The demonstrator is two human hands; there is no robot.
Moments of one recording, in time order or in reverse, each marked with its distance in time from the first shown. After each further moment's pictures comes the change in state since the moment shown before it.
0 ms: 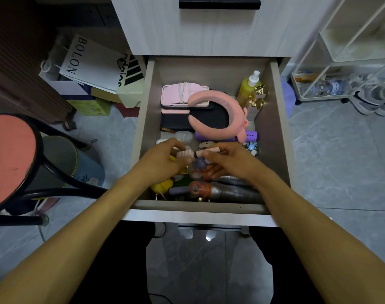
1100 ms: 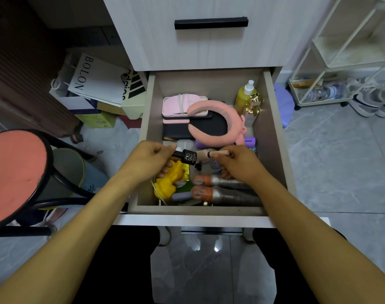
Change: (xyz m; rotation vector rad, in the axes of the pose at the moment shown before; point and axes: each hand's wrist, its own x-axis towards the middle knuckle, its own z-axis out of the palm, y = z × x) left_hand -0.017 0.013 -0.027 -0.281 0.150 -0.140; right_hand 0.000 0.014 -0.011 -0.268 0.293 -0.073
